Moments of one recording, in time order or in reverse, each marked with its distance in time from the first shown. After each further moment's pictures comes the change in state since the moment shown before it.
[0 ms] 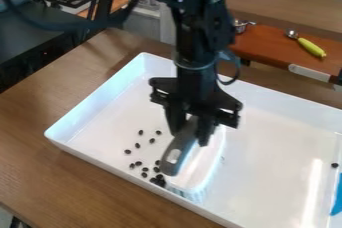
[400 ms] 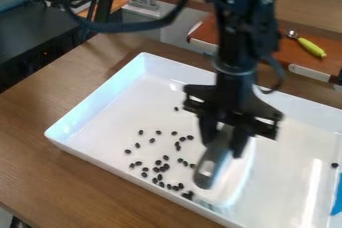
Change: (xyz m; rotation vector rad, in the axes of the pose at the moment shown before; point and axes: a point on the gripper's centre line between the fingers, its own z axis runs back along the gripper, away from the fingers) arm 0.004 -0.041 0.003 -0.029 0.045 -0.026
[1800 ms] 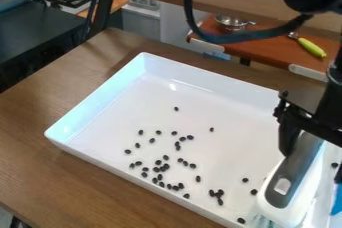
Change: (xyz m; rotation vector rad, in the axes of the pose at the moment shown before) arm 0.014 -0.102 0.011 -0.013 -0.069 -0.194
